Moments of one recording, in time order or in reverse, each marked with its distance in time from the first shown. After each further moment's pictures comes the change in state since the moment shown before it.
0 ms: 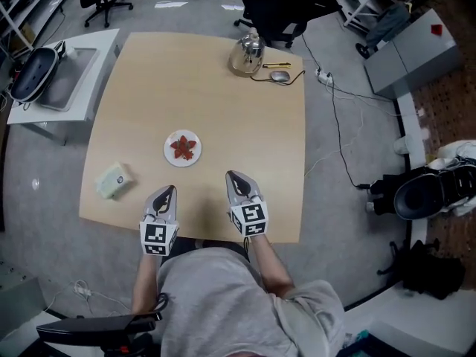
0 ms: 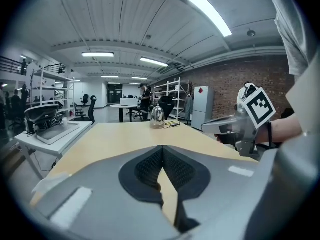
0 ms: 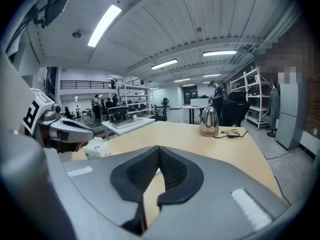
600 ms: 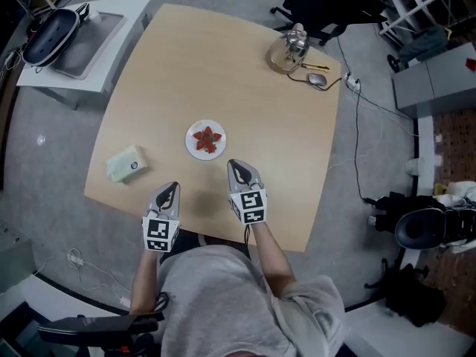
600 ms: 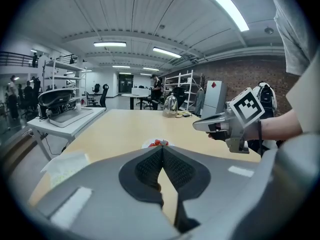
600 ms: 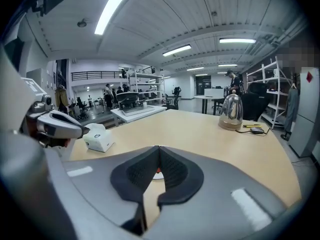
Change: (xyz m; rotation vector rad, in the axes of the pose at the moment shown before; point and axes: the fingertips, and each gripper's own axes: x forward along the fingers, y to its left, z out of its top) left arm -0.003 0.054 -0.054 -0.102 0.107 0.093; right arm 0.096 0.036 -0.028 -0.073 0.135 0.125
